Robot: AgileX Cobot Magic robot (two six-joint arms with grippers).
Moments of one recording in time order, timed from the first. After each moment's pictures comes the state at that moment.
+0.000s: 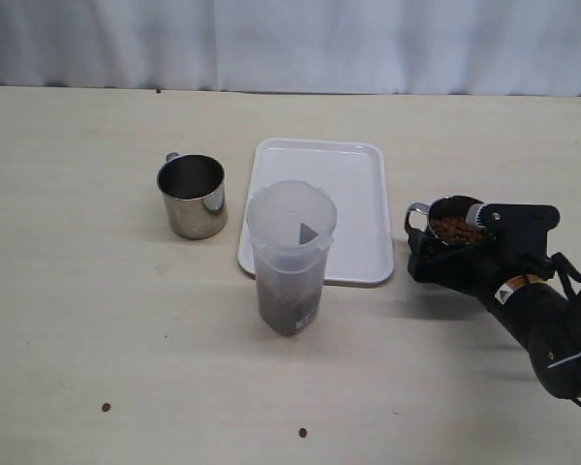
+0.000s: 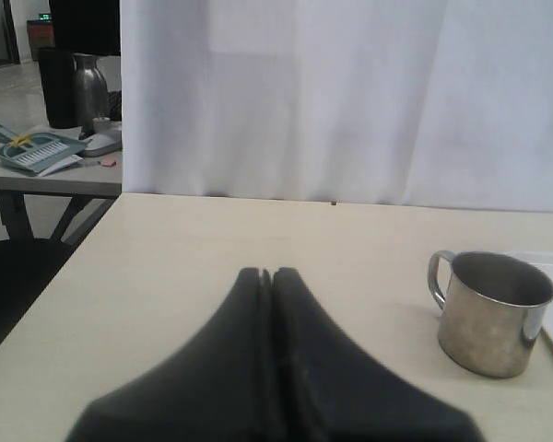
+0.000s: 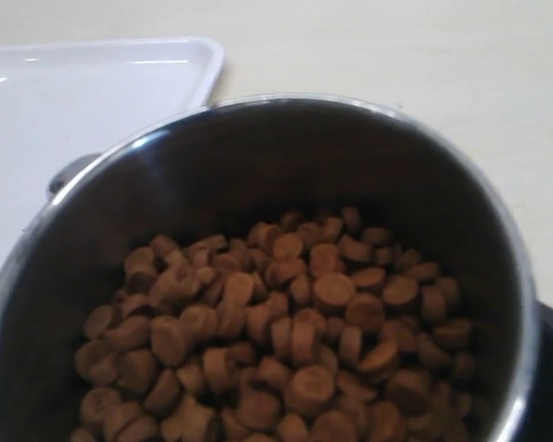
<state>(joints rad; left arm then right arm) 0.14 0.00 0.00 0.10 0.18 -0.11 0.24 2.11 -0.41 0.11 -1.17 0.12</state>
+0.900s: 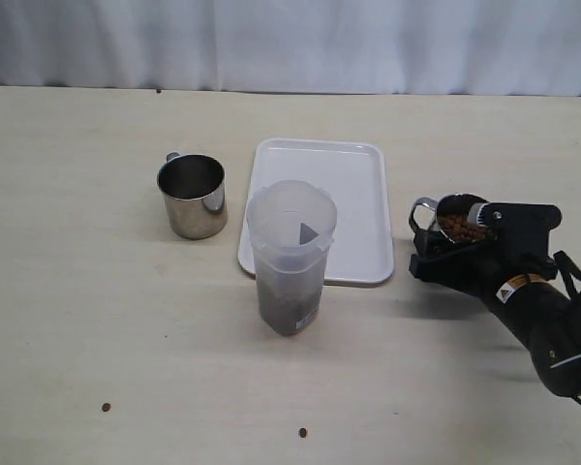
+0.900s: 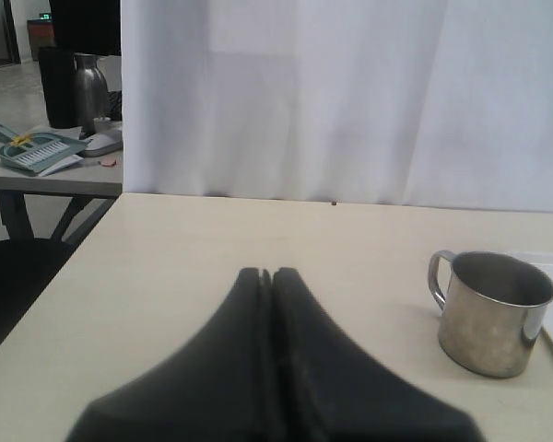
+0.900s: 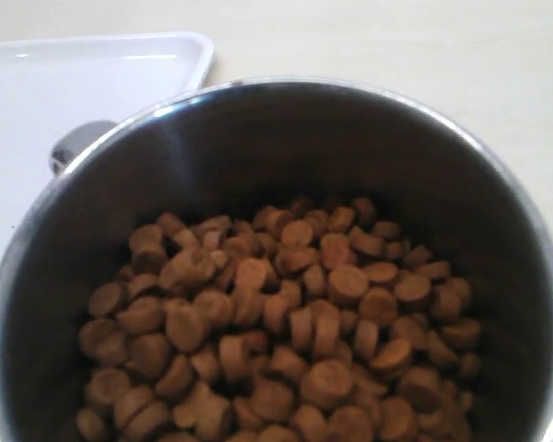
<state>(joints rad) 0.14 0.00 0.00 0.10 0.18 -0.11 0.24 2.09 -0.41 0.12 -1.14 0.12</state>
